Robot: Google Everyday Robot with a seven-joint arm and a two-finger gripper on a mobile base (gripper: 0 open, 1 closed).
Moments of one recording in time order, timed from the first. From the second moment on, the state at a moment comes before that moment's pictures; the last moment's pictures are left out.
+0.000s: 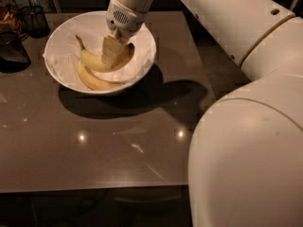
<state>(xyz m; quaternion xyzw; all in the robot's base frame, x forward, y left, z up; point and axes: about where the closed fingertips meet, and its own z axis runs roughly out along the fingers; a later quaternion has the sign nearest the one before) 0.610 0.096 0.923 -0.59 0.78 0.18 0.13</state>
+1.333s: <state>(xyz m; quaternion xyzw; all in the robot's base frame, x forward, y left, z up) 0.489 0.088 0.983 -0.59 0.75 0.26 0.17</state>
